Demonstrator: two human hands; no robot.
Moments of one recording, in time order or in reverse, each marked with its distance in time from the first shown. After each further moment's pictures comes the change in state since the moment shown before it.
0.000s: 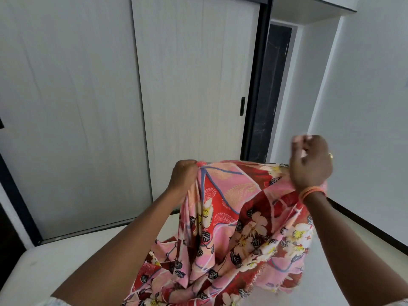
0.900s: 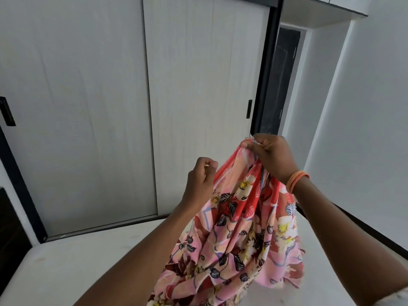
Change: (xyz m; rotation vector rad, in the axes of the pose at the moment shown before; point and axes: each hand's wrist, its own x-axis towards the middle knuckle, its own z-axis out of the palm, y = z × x) left_hand -0.012 -0.018 0.011 0.076 0.066 0.432; right_hand 0.001 -0.069 0.048 0.318 -0.593 -0.445
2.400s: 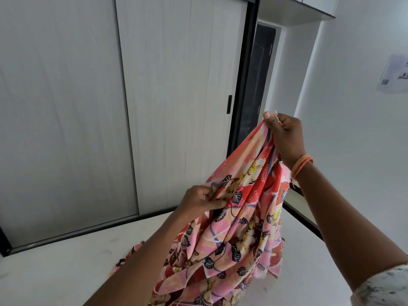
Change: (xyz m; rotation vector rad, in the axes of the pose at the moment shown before) left_hand -0.016 -0.049 0.034 -0.140 -0.497 -0.279; right_hand 0.012 0.022 -0.044 0.204 0.304 0.315
